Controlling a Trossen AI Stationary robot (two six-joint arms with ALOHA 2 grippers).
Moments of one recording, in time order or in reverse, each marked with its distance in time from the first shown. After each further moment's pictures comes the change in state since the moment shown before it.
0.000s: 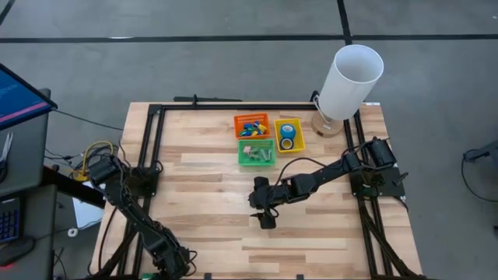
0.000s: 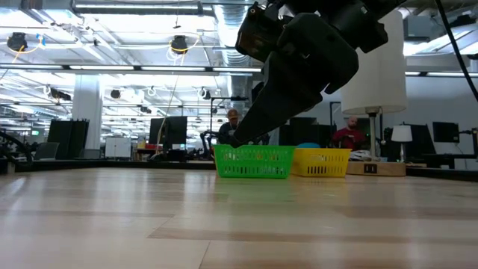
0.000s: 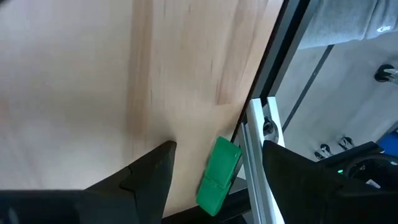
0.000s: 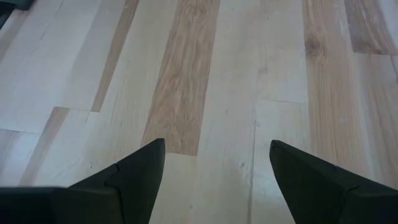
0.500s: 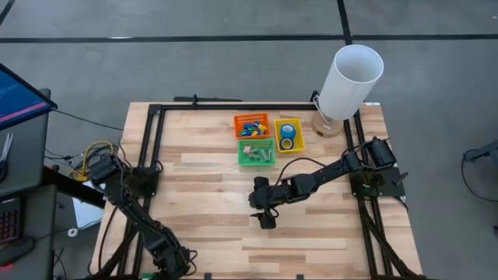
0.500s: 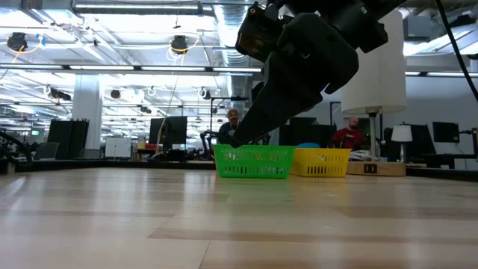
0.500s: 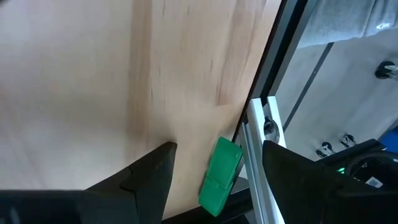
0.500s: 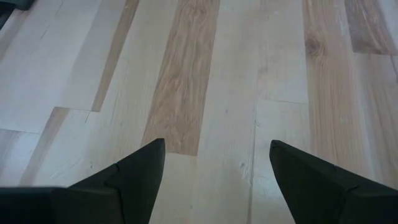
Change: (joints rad) left arm 0.016 0.000 0.000 0.006 -0.009 0.028; right arm 0.000 0.000 0.000 0.000 0.000 0.000
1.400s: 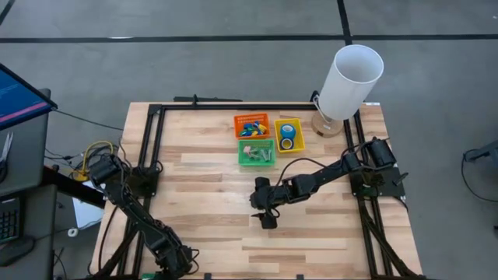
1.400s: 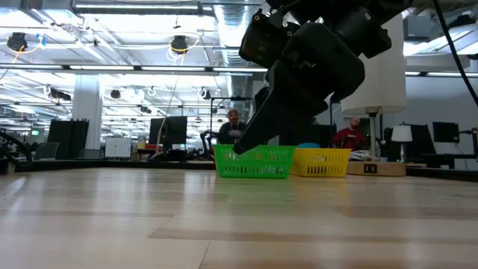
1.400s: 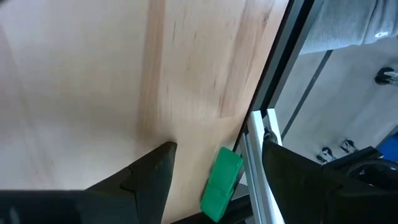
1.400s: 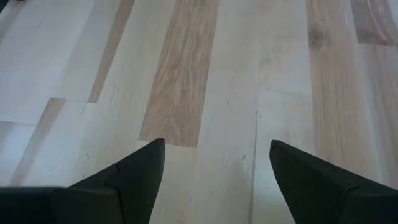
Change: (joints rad) left arm -0.001 0.001 0.001 -0.005 0.002 -0.005; right arm 0.000 0.002 -0.029 0.027 0.000 0.000
